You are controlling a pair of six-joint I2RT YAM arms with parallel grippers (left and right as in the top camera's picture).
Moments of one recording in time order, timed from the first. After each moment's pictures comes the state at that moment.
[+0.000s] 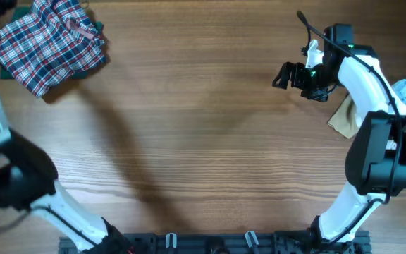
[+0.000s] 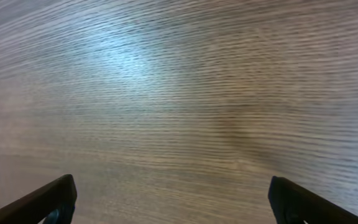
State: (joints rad) left arm 0.51 2.01 1.95 -0.27 0.42 -0.11; right arm -0.07 1.98 1.48 -0.88 -0.36 0.14
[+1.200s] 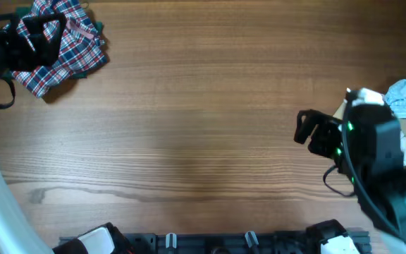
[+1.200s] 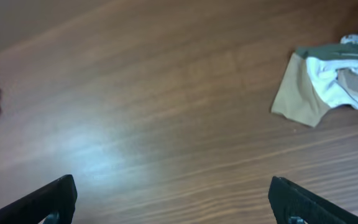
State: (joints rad) left arm 0.40 1.41 1.95 -1.05 0.71 0.06; right arm 0.28 0.85 1.16 -1.08 0.18 0.55
